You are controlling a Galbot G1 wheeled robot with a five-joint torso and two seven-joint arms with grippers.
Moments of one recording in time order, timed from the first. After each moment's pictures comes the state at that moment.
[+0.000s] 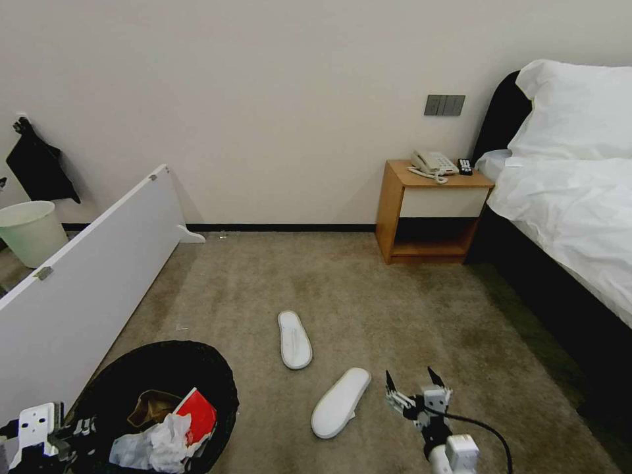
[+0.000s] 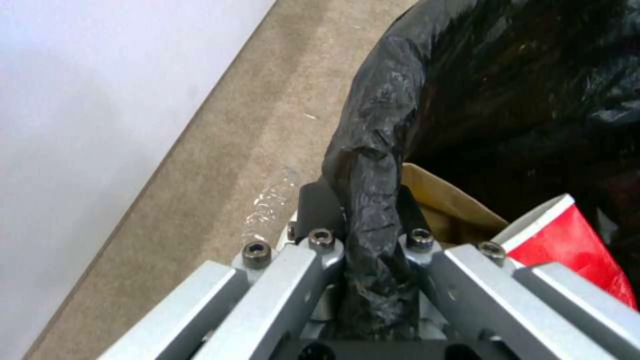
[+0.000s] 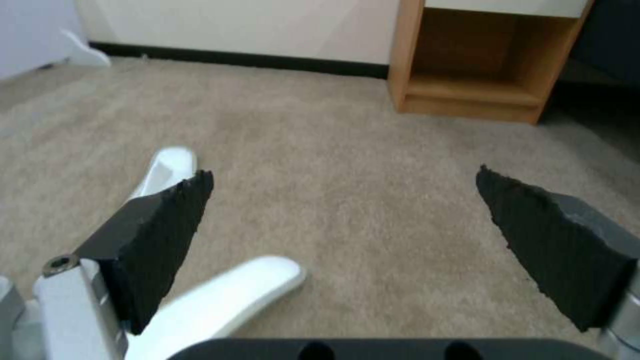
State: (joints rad) left arm 1.86 -1.27 -1.09 -2.43 -0.76 0.74 -0.24; right arm -1.59 1.38 0.45 1.88 0.07 0.06 0.05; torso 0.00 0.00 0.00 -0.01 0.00
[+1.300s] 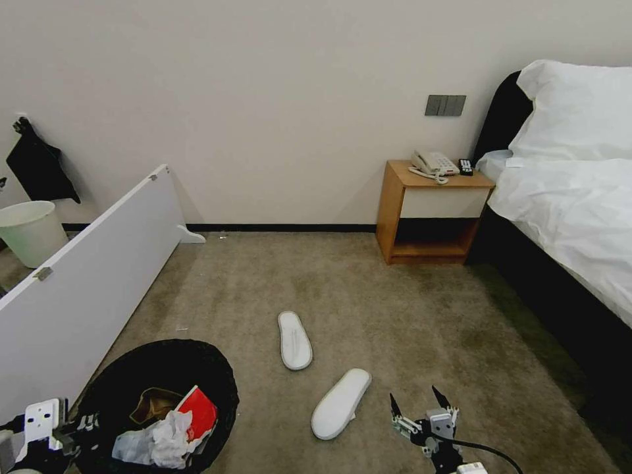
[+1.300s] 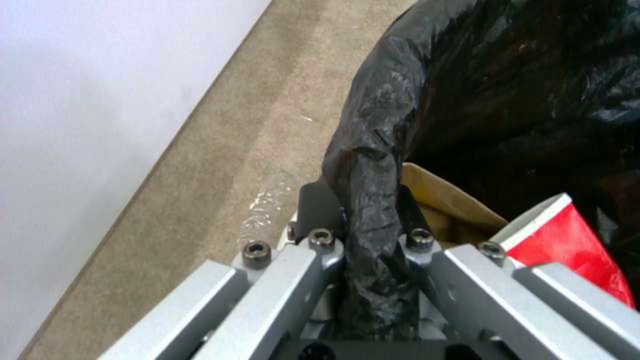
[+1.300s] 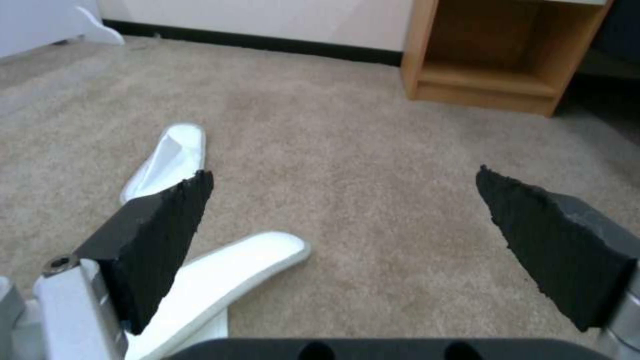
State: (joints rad) left arm 1.83 -1.25 -1.08 -2.40 -0.76 0.74 -0.24; right arm -1.62 1.38 0.48 1.85 0.06 0.08 -0.01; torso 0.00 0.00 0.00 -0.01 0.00
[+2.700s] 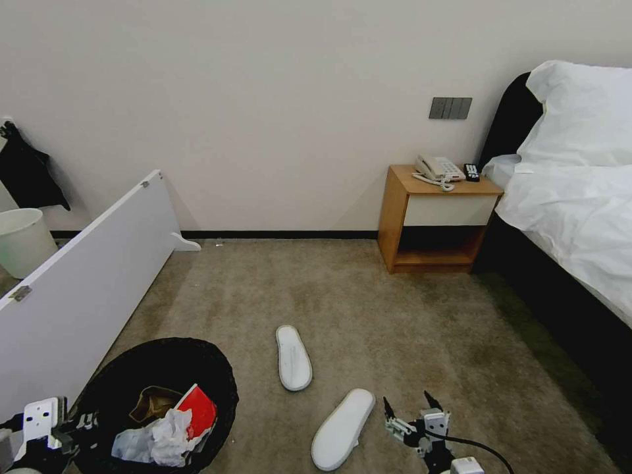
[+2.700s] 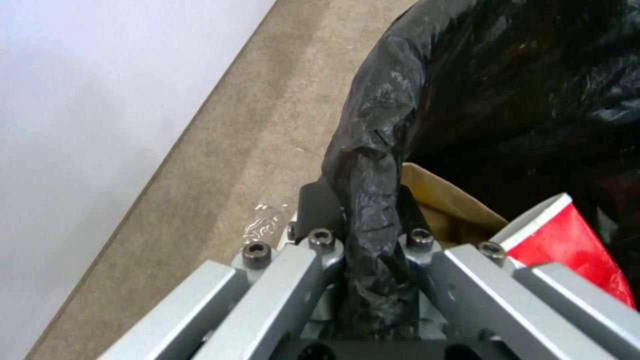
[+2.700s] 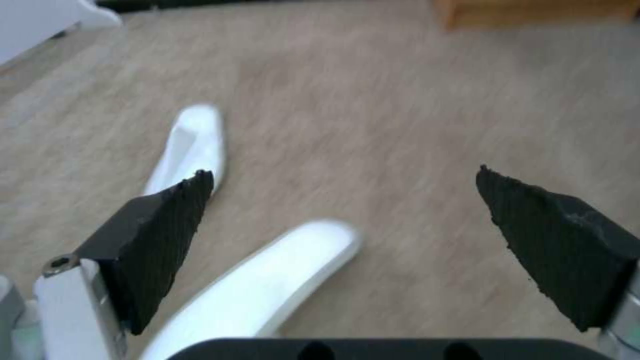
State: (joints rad) left arm 1.84 -1.26 -1.09 -2.41 -0.76 0.74 -0.24; right arm -1.58 1.32 0.36 1.85 0.28 -0.08 0.09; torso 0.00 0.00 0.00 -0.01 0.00
